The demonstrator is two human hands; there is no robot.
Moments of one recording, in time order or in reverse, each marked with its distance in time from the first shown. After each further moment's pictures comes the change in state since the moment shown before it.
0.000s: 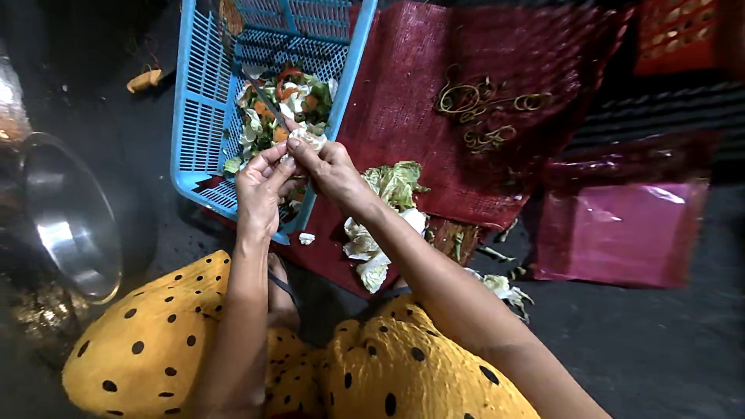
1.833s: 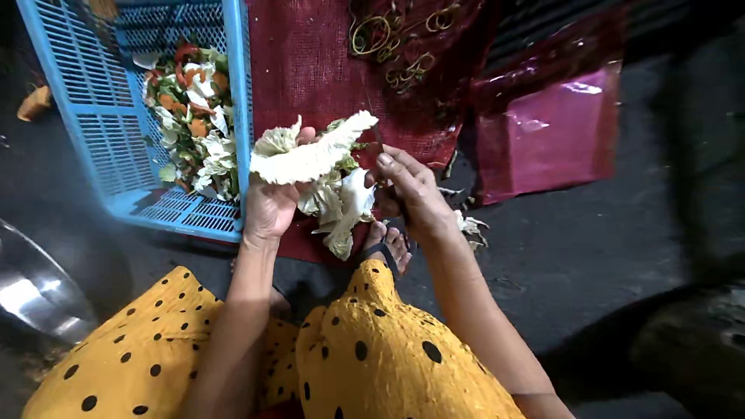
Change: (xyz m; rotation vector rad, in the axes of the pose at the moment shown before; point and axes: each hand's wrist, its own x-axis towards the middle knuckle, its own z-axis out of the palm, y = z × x) left_hand -0.026 -0.066 0.068 -0.444 -0.445 -0.222; right_hand -0.177 0.026 -0.115 0.288 0.426 0.277
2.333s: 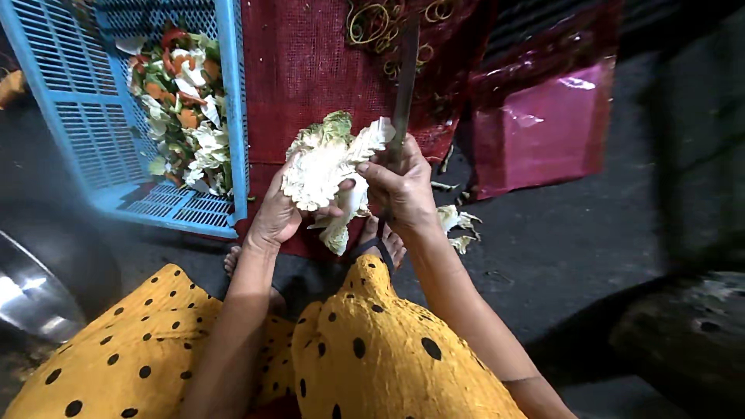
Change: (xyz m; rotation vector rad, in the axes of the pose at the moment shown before) left_hand -0.020 -0.010 -0.007 0.103 -0.143 -0.301; right_hand 0.015 0.013 0.019 0.162 0.156 -0.212
